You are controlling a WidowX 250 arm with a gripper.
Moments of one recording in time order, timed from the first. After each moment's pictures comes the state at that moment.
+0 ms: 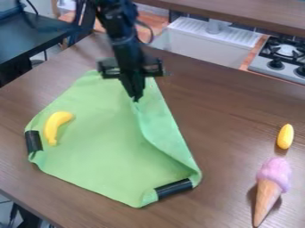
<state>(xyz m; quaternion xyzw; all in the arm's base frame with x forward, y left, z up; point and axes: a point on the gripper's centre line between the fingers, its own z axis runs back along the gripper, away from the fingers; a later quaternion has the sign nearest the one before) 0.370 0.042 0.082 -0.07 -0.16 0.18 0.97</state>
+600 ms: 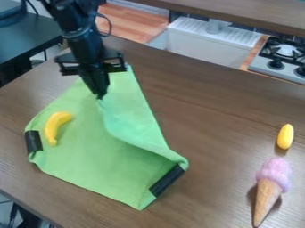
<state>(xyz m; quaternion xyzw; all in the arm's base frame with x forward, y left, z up) 0.323 0.079 0.097 -0.06 -0.15 0.20 0.97</state>
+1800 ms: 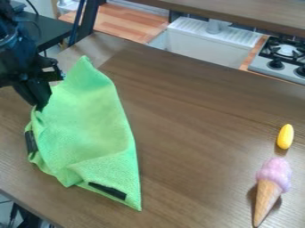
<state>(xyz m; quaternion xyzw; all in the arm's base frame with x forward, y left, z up) 0.254 0.134 0.096 -0.05 -0.15 0.22 0.96</state>
